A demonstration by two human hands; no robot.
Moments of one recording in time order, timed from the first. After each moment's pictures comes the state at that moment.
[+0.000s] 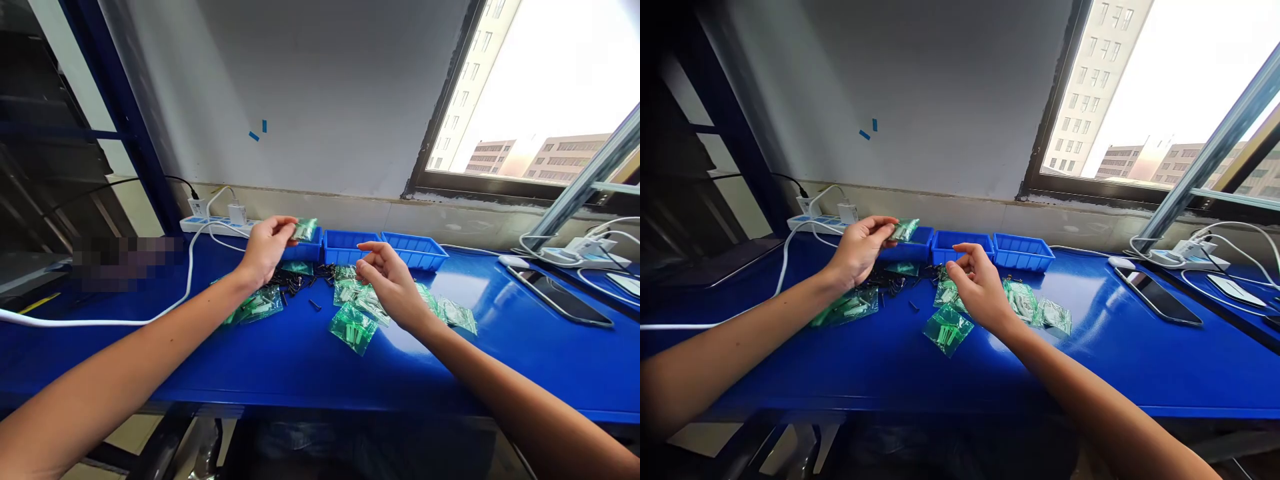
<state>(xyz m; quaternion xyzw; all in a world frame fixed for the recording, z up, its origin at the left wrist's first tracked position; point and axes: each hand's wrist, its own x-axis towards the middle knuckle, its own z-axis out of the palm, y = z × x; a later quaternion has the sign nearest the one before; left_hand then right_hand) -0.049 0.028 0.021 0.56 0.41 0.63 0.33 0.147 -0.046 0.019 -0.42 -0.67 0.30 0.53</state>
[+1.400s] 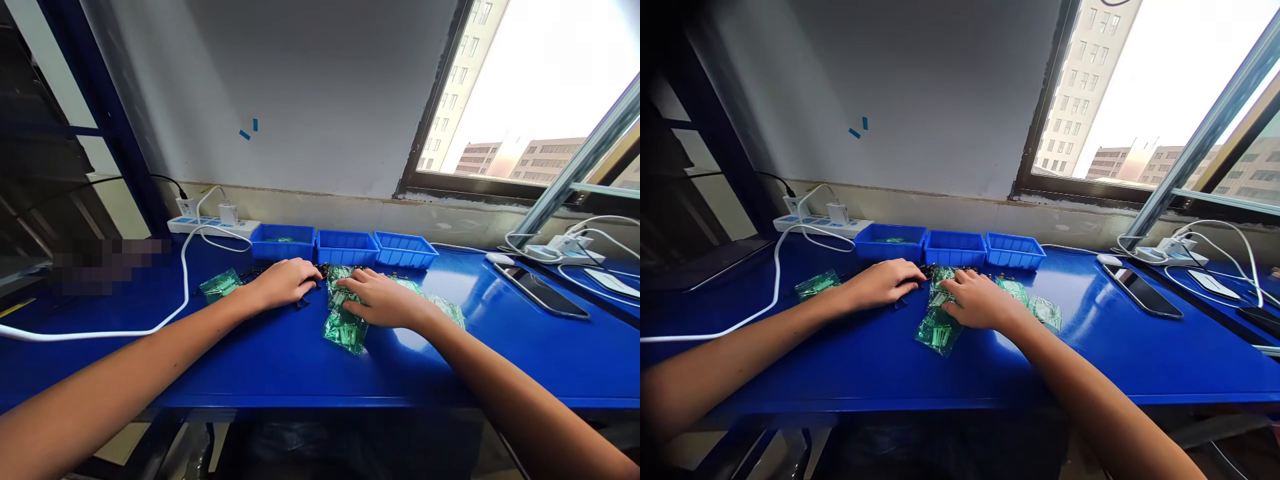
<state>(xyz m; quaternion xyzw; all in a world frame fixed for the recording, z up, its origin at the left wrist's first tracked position) -0.040 0.008 0.005 0.92 0.36 0.16 0.01 0.170 -0.043 0.017 -0.46 -0.88 -0.06 0.03</state>
